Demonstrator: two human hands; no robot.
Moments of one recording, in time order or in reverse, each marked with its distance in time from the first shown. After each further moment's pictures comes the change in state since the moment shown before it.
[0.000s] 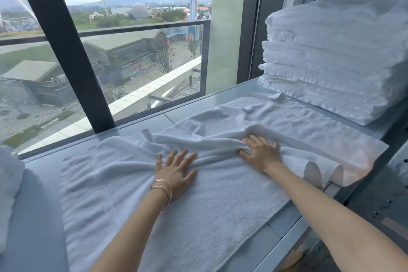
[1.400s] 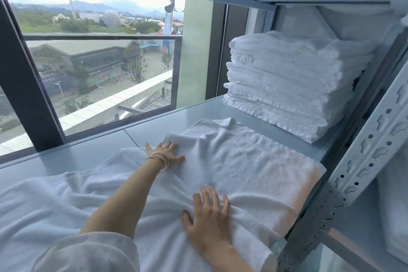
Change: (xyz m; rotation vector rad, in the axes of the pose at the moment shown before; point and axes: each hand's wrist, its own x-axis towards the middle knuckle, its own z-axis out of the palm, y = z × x) left_hand 0.139 0.065 -0.032 0.080 -0.230 -0.059; right_hand -0.115 -0.069 0.020 0.048 0.200 0.093
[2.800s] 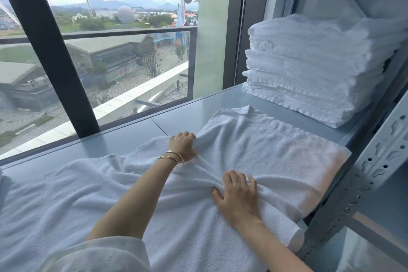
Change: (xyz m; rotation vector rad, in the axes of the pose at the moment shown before) left_hand -0.048 -0.020 0.008 -0.109 0.290 0.173; right_hand -0.005 0.000 -0.006 -0.047 0.246 -0.065
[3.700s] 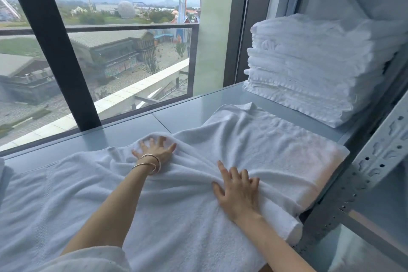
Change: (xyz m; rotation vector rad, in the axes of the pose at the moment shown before) left_hand -0.044 -0.059 0.006 -0.220 -0.214 -0.511; right_hand -0.003 0.001 -0.002 -0.072 -0.017 -0.027
